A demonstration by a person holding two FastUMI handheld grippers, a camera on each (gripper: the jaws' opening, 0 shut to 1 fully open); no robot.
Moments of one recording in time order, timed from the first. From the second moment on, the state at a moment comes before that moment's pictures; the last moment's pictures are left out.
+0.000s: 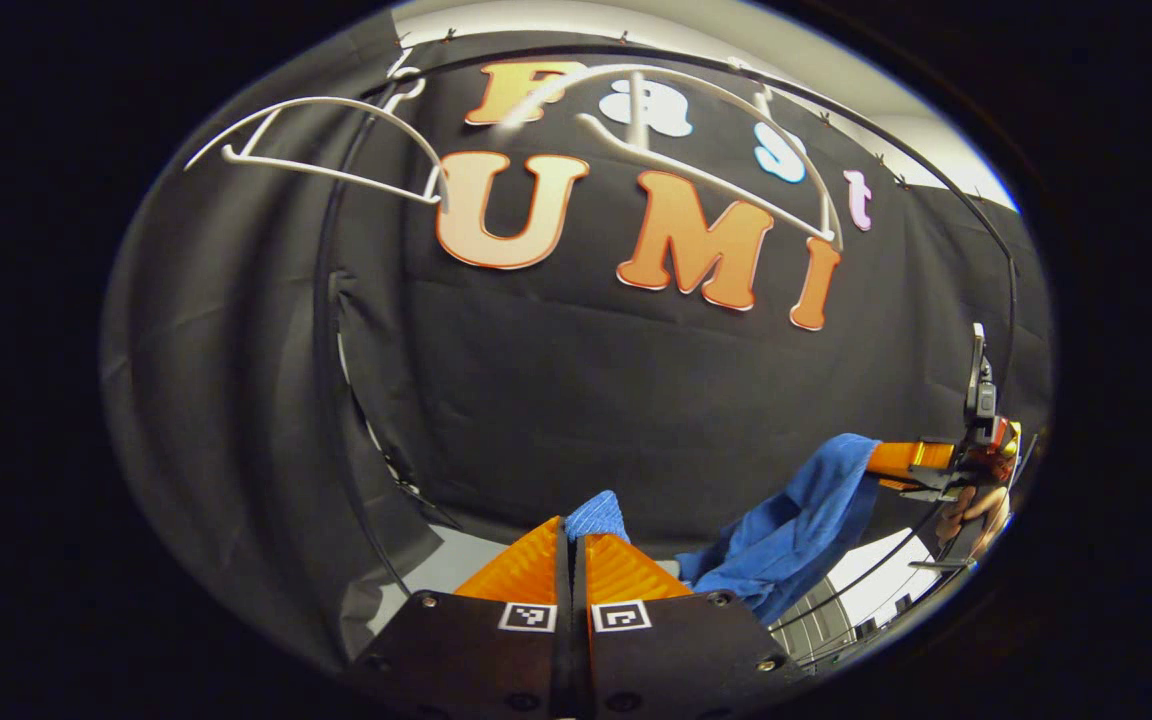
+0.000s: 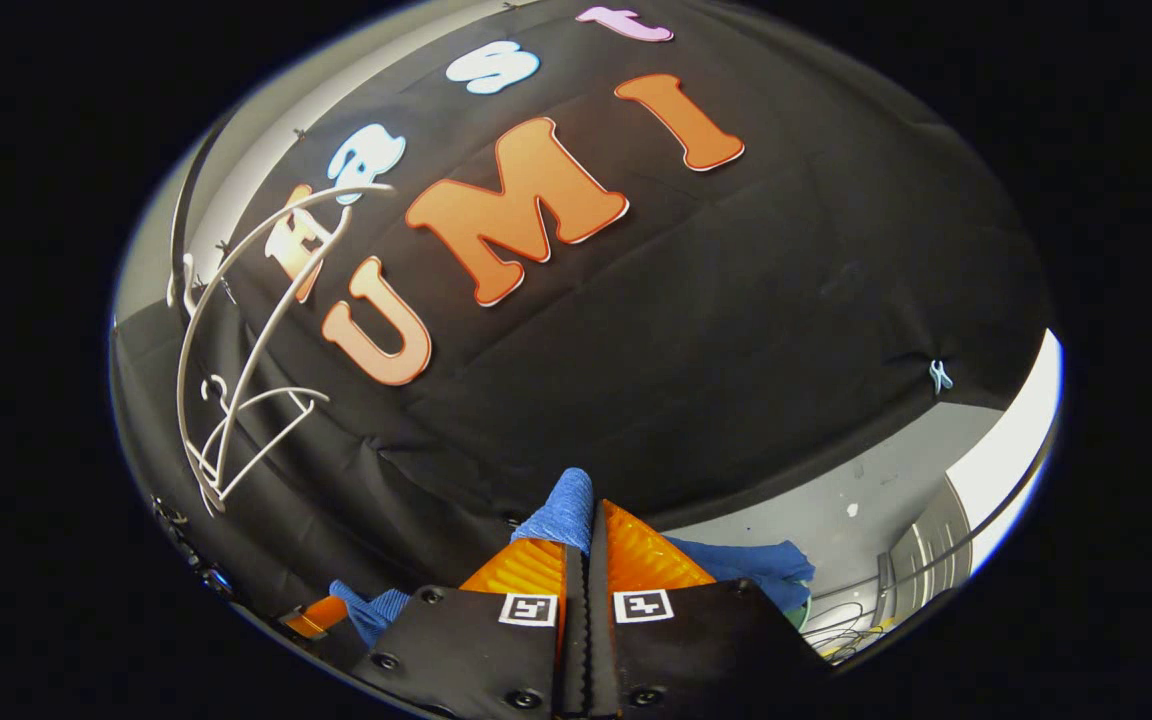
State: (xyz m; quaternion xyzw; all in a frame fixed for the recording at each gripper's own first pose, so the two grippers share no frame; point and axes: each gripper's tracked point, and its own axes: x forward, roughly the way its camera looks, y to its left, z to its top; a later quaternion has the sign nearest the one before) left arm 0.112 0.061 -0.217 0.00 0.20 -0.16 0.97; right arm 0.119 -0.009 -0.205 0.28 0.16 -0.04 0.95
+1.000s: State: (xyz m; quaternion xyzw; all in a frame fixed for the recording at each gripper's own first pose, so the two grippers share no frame) left arm 0.070 -0.031 -0.340 0.01 0.37 -0.23 0.90; right arm 0.070 0.023 -0.333 0.15 0.31 -0.07 0.93
